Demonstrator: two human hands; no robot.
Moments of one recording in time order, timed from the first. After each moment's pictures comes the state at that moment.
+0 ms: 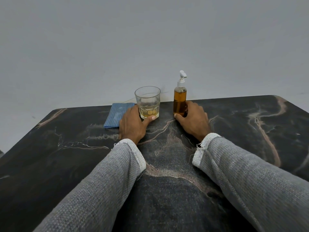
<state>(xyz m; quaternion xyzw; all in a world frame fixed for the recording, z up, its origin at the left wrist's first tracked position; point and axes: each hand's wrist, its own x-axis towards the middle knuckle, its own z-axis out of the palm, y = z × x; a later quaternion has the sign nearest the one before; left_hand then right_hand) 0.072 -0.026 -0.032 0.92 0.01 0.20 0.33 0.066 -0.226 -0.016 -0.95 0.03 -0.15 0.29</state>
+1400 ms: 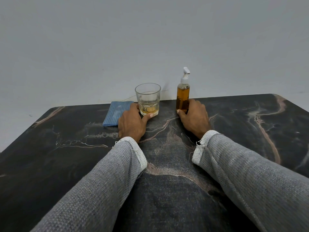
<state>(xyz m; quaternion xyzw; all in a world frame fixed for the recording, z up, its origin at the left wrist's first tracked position) 0.073 -0.028 -0.032 0.93 0.04 0.19 0.32 0.068 -0.224 -0.013 -0.94 0.07 -0.14 0.29</state>
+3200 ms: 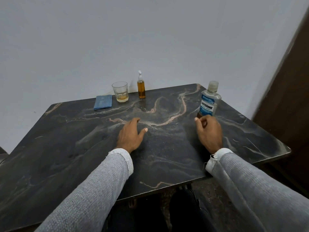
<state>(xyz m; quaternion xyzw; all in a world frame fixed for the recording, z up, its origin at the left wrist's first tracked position) -0.210 -0.080 0.008 0.94 -0.11 0.06 0.30 -0.269 -0.347 -0.005 -0.86 0.18 -0.32 0.34</state>
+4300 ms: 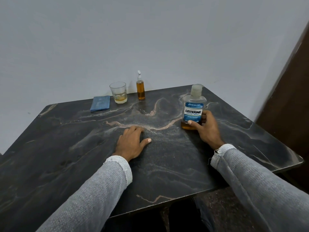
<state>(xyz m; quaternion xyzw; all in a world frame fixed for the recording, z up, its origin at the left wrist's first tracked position) -0.196 -0.083 -0.002 0.97 -0.18 0.03 0.18 -0.219 -0.369 -0.012 -0.81 0.11 -0.23 0.53</state>
